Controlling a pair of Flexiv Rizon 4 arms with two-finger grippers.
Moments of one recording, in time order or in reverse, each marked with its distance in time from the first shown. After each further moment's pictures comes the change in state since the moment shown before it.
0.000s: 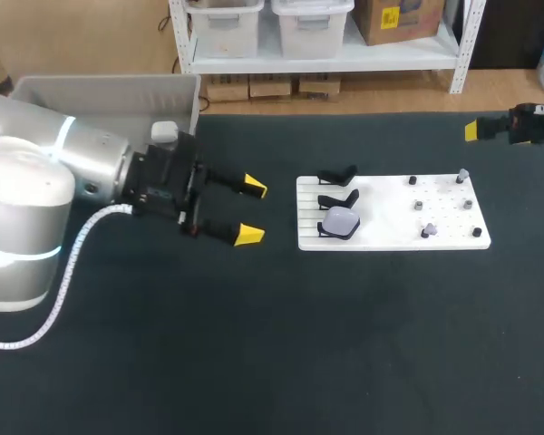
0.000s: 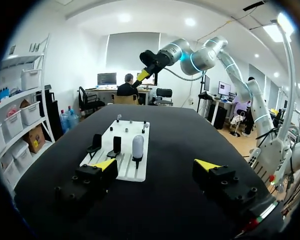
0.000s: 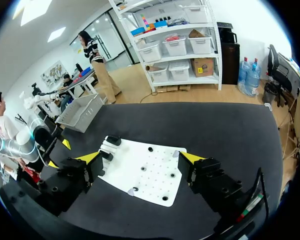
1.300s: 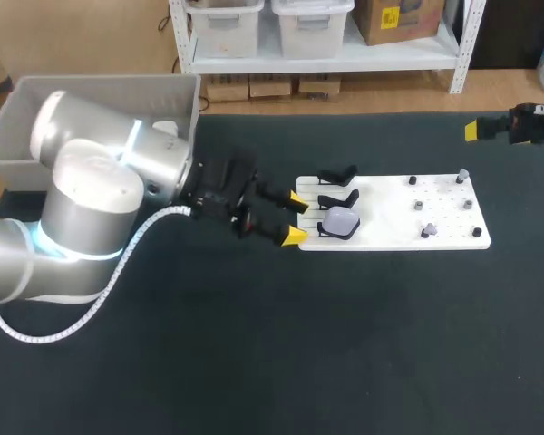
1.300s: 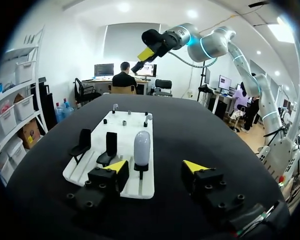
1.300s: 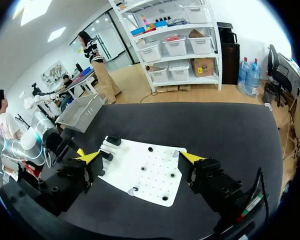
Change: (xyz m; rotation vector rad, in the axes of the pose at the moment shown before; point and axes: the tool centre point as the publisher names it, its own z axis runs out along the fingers) left arm 0.013 0.024 0.068 0.017 0.068 -0.018; right arm 0.000 0.000 0.000 0.000 0.000 0.000
